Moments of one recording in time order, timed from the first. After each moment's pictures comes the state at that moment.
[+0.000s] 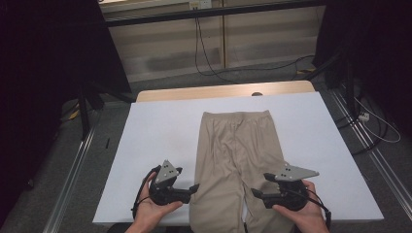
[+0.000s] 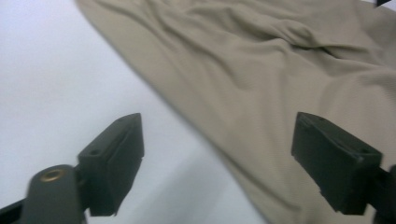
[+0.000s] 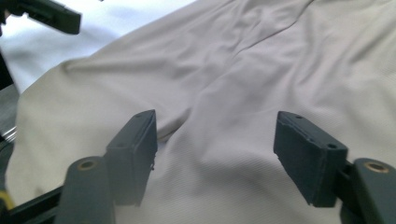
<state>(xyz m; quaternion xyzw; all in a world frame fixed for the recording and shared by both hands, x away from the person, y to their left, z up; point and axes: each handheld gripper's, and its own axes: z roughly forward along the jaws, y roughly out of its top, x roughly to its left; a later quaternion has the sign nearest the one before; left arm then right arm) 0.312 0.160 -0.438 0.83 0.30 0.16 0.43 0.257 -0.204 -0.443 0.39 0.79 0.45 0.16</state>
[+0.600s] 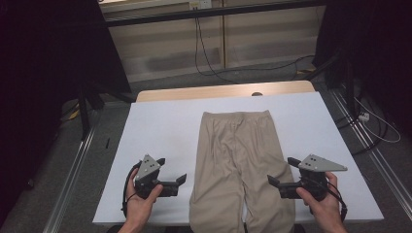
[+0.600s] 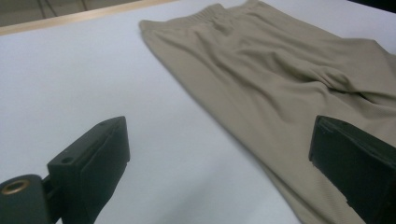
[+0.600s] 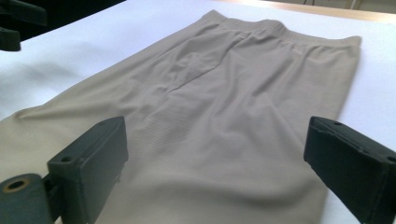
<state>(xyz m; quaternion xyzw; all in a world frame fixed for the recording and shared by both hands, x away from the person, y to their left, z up) 0.320 0.194 -0.428 0.78 0.35 0.20 0.48 0.262 -0.247 -0.427 0.43 0.73 0.48 0.22</state>
